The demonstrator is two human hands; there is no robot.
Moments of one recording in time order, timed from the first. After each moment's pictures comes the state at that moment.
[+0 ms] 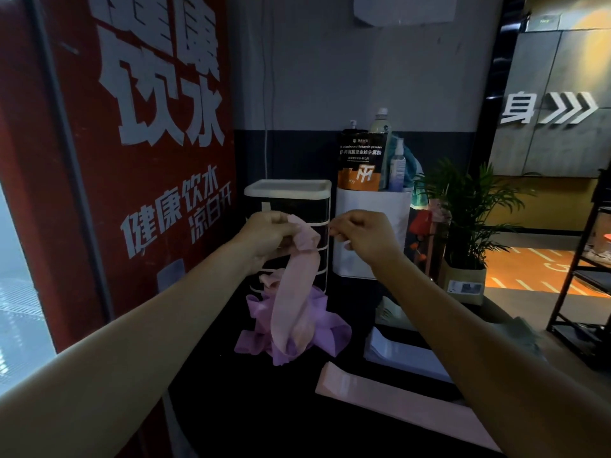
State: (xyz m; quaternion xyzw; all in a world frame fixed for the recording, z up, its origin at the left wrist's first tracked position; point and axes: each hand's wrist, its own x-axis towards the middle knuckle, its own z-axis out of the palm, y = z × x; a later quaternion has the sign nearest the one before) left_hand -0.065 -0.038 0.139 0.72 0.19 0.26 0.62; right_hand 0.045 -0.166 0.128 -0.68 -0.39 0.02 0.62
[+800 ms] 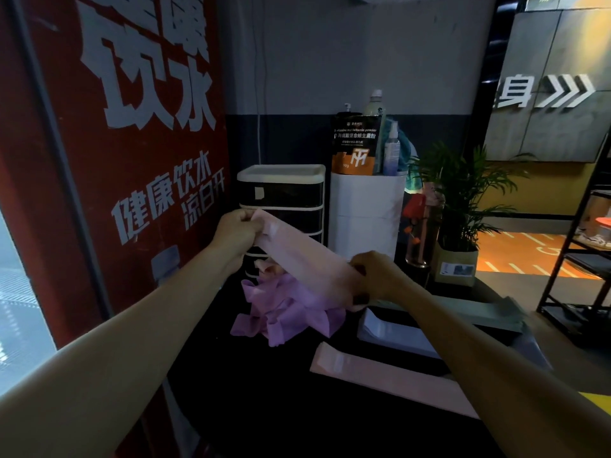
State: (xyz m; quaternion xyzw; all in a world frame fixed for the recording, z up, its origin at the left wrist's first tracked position) left_hand -0.064 -0.007 0.105 0.69 0.27 0.37 0.56; right_hand 0.080 -0.197 0.059 -0.87 -0.44 0.03 0.24
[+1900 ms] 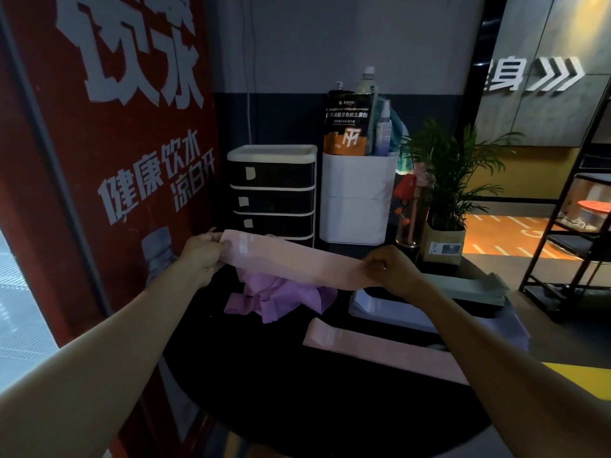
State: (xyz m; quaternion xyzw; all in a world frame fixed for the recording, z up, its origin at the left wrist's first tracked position) left_hand -0.086 0.024 0.043 0.61 0.34 0.32 0.64; right_hand 0.094 -0.231 0.020 -0.82 -0.40 0.03 0.40
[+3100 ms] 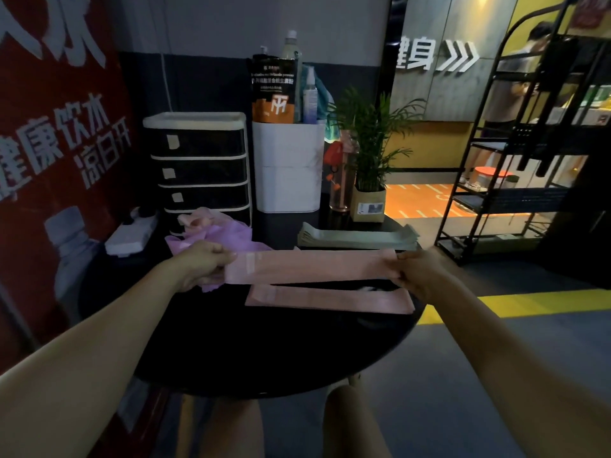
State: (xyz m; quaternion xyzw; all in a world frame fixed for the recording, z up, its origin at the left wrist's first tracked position) left_hand -0.062 -0.045 -0.009 0.76 0.24 0.05 0.60; right_hand 0.073 -0.375 -0.015 -0.76 -0.03 0.12 0.64
